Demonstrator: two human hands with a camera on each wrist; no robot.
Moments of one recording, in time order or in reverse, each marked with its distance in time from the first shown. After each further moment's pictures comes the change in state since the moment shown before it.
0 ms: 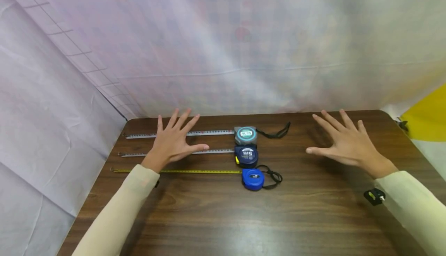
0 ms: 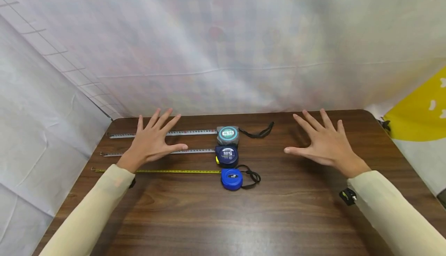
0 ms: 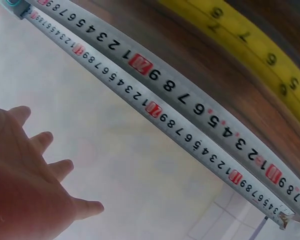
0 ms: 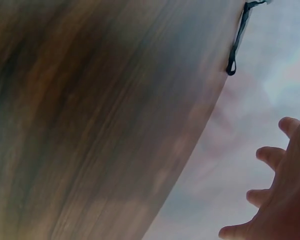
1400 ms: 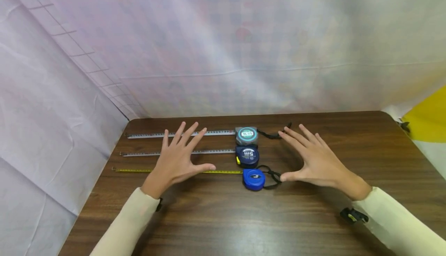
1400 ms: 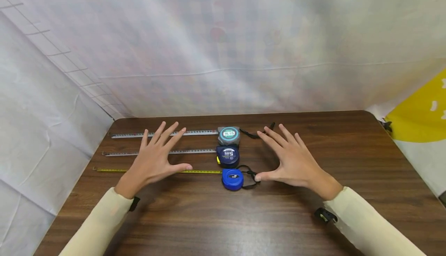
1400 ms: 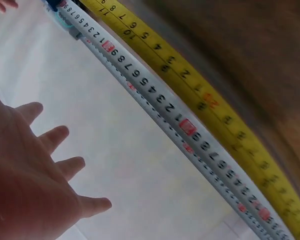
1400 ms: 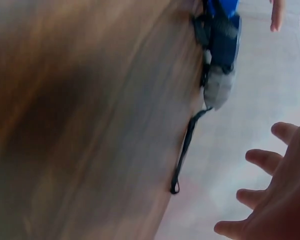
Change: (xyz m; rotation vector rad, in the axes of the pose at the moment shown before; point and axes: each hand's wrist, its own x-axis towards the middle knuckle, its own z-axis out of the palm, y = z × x) left_hand -0.047 0.034 0.006 -0.094 0.074 0.051; right_hand -0.016 -0.096 0.014 0.214 0.082 -0.281
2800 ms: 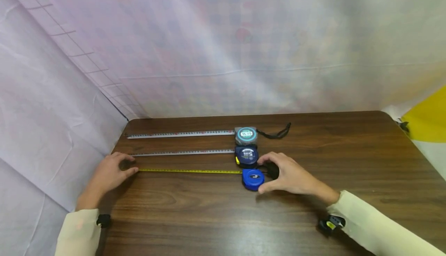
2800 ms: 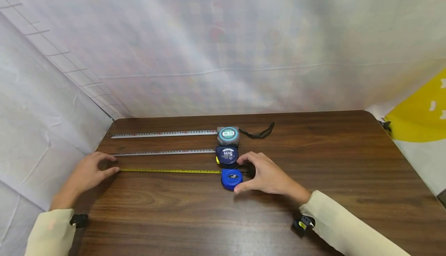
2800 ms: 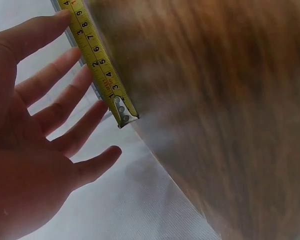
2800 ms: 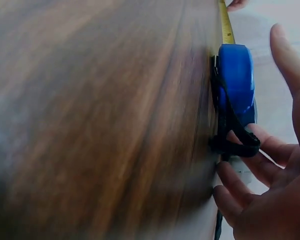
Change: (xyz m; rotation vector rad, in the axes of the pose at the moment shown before) left_hand -0.098 -0.154 -0.021 -0.146 -0.022 -0.276; right_hand 0.016 -0.042 0.048 0.413 -0.058 0.037
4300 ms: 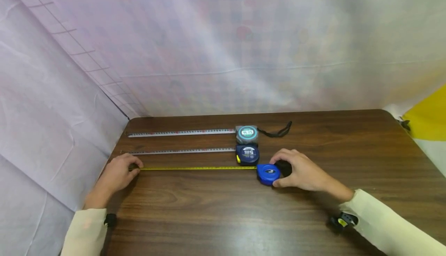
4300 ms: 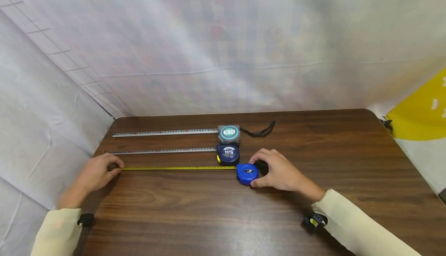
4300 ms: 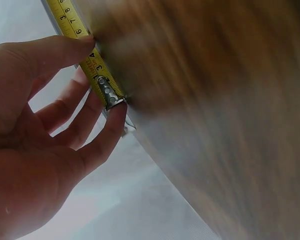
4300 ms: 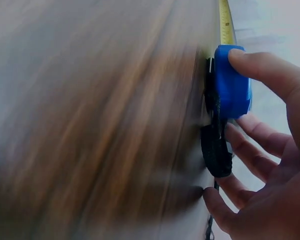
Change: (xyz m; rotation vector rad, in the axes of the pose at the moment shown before) left_hand 0.001 0.015 0.010 0.051 0.021 0.159; right_hand -0.011 0.014 -0.022 -0.109 -0.007 -0.040
